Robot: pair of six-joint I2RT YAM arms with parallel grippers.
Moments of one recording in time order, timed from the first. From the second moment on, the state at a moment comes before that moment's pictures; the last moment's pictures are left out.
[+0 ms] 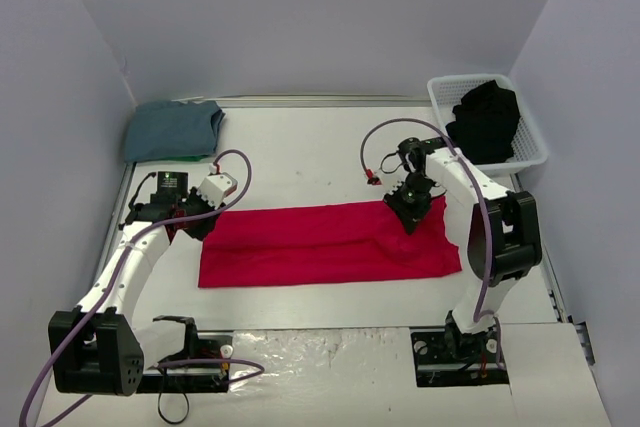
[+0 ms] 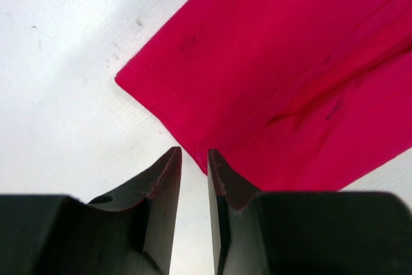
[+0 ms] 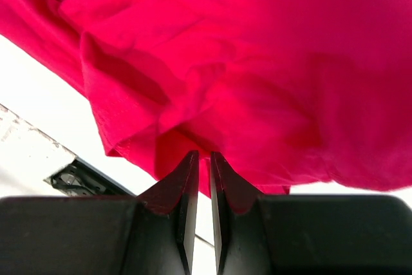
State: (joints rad) left arm -0.06 1.13 0.82 -0.65 0.28 0.57; right arm 0.24 1.75 1.31 -1.15 -0.22 -0.60
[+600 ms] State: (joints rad) left arm -0.05 1.13 0.82 -0.65 0.28 0.56; right arm 0.50 1.79 1.38 -1.30 -0.40 -0.67
